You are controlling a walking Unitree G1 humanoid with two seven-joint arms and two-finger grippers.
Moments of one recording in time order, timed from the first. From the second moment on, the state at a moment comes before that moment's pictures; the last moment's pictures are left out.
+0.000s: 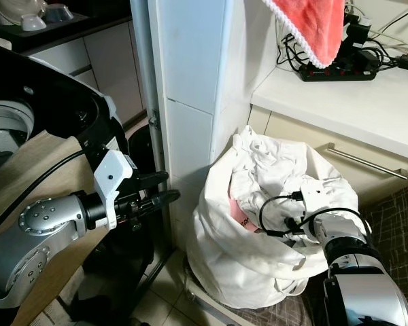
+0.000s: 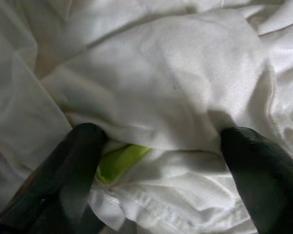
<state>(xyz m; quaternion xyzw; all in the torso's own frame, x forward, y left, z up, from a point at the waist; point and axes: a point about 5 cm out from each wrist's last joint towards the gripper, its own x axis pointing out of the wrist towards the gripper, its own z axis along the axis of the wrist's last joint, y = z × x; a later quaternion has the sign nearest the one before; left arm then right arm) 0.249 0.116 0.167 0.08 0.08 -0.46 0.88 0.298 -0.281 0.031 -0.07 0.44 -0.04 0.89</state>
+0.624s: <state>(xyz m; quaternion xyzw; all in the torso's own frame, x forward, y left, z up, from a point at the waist) 0.247 0.113 0.166 0.07 0.09 -0.47 0.87 0.298 -0.281 0.031 -0.05 0.44 -0.03 0.90</state>
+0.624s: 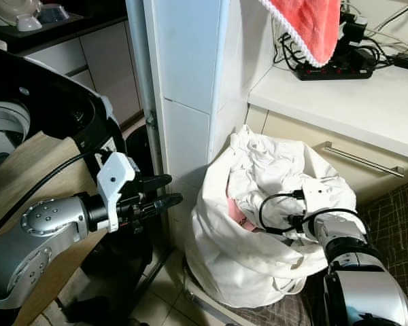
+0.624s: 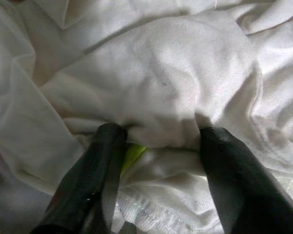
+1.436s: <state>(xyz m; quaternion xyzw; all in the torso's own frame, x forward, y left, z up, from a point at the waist) 0.246 0.111 0.166 0.07 0.09 -0.48 0.87 0.302 -0.280 0.034 -0.03 0.43 -0.02 0.90</state>
